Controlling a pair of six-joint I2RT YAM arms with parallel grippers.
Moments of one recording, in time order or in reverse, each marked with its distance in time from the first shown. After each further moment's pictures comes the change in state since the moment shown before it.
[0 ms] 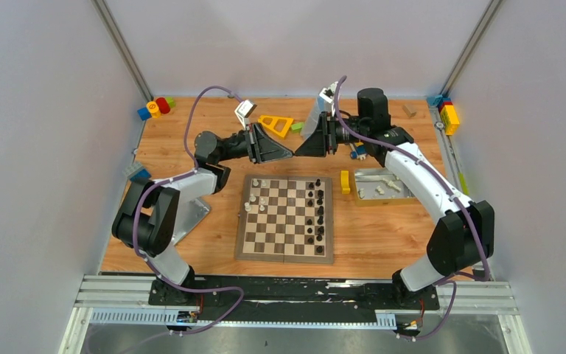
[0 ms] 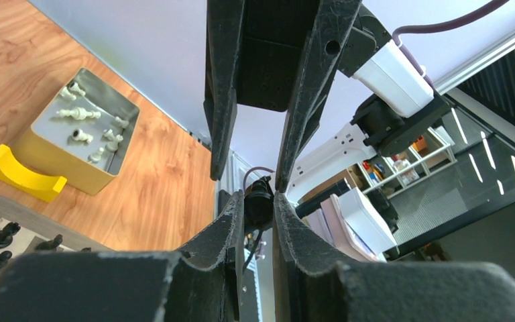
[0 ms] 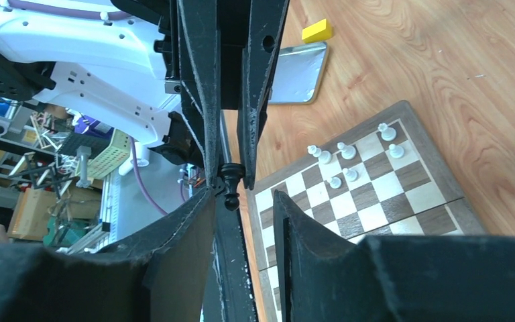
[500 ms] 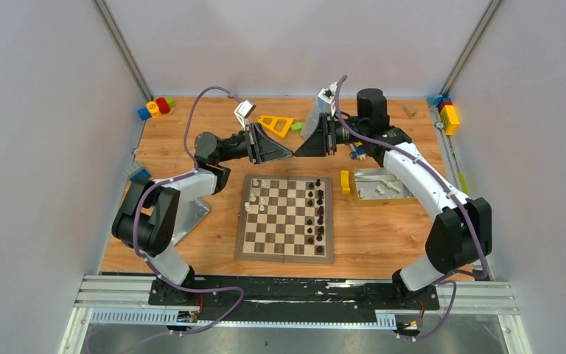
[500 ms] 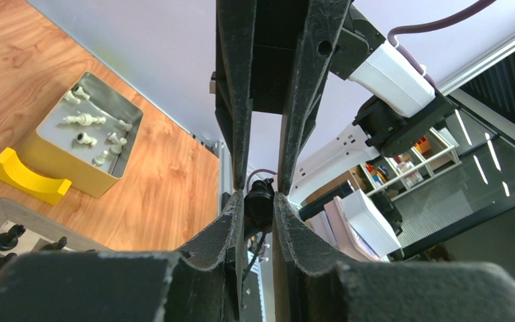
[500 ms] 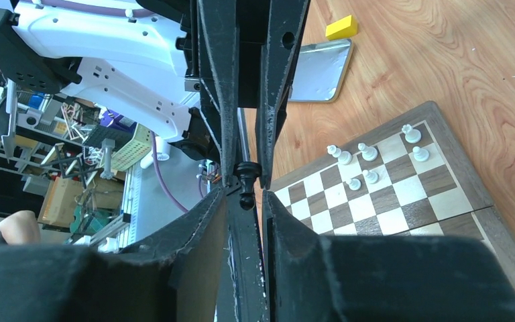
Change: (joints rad) left arm 0.000 0.000 -0.010 0.012 -0.016 0.013; right arm -0.002 0.011 -0.019 0.071 -0.079 0.068
